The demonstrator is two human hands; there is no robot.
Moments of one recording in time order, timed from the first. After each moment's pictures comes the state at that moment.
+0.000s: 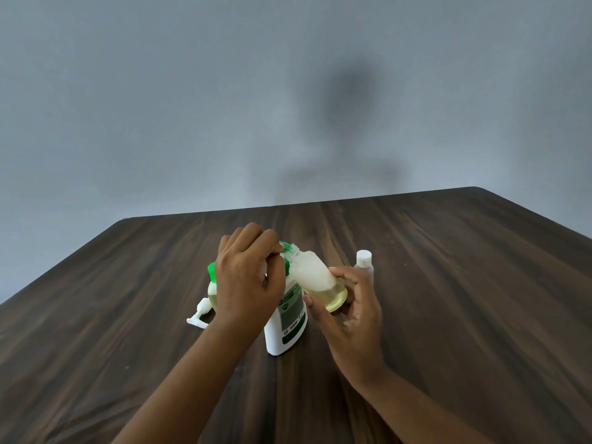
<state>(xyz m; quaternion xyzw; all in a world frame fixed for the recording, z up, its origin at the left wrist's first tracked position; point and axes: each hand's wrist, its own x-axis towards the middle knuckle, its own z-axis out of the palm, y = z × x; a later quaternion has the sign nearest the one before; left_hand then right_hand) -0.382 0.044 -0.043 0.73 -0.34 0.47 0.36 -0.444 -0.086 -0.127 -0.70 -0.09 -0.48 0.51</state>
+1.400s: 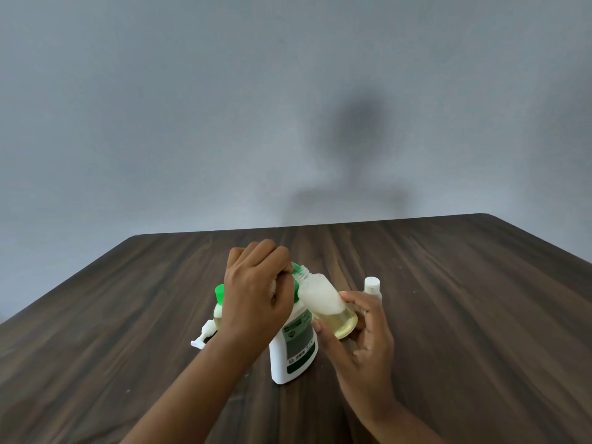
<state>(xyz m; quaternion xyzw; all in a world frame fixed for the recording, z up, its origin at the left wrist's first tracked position) -0.376 0.043 -0.031 0.73 -0.36 0.47 0.33 -0.447 -0.084 -0.119 -0.68 -0.10 -0.50 0.52</state>
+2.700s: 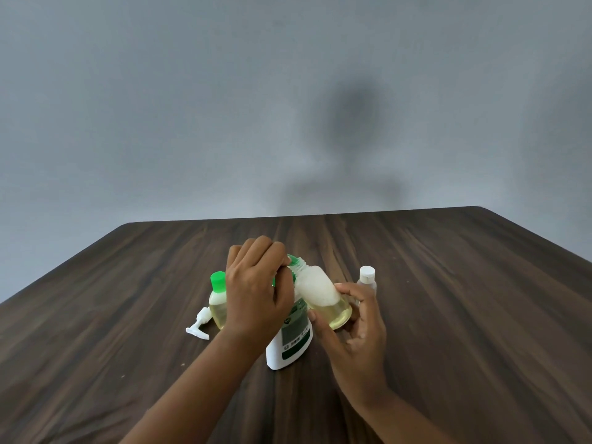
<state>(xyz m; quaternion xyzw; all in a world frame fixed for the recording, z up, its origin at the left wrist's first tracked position) -0.379 0.035 -0.047 0.71 -0.34 0.50 0.36 -0.447 -0.084 -0.124 -0.70 -0.09 -0.50 0.51</state>
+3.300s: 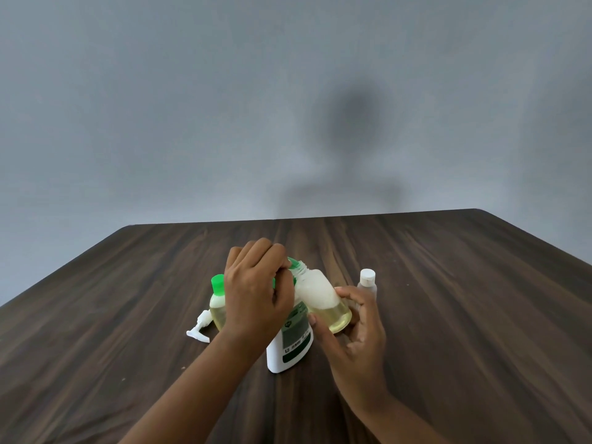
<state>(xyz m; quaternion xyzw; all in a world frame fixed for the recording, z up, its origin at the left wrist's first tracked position) -0.379 0.037 -0.043 0.71 -0.34 0.49 0.36 -0.449 -0.083 -0.125 -0.70 -0.08 -0.48 0.53</state>
